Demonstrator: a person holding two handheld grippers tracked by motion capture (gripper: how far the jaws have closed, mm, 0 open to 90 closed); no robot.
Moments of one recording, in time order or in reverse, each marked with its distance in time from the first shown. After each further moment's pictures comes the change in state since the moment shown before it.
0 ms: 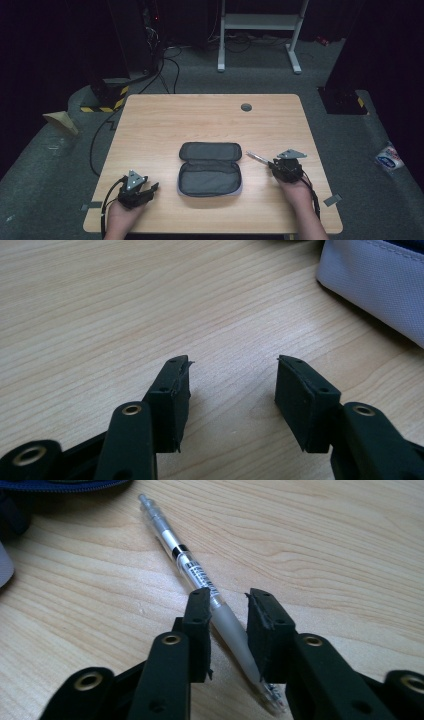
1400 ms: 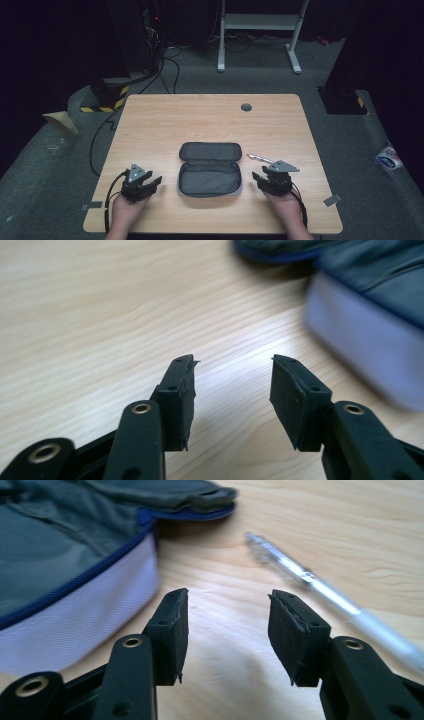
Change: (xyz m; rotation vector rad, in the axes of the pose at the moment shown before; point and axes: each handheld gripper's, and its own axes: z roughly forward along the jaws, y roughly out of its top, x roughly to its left) left arm 0.003 0.019 0.003 -0.011 -0.023 -0.068; right arm 0.055 -0.008 -0.021 -0.103 0.102 0.008
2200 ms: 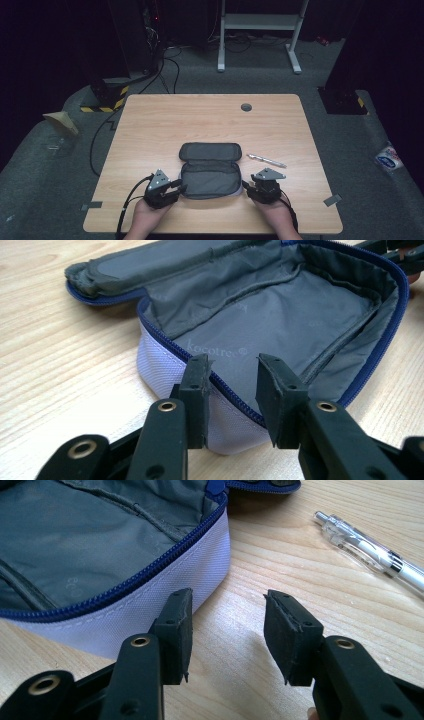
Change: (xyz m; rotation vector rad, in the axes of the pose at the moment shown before) left arm -0.069 0.017 0.006 -0.067 -0.282 0.088; right arm 0.040 -0.006 0.006 0.053 0.037 -0.031
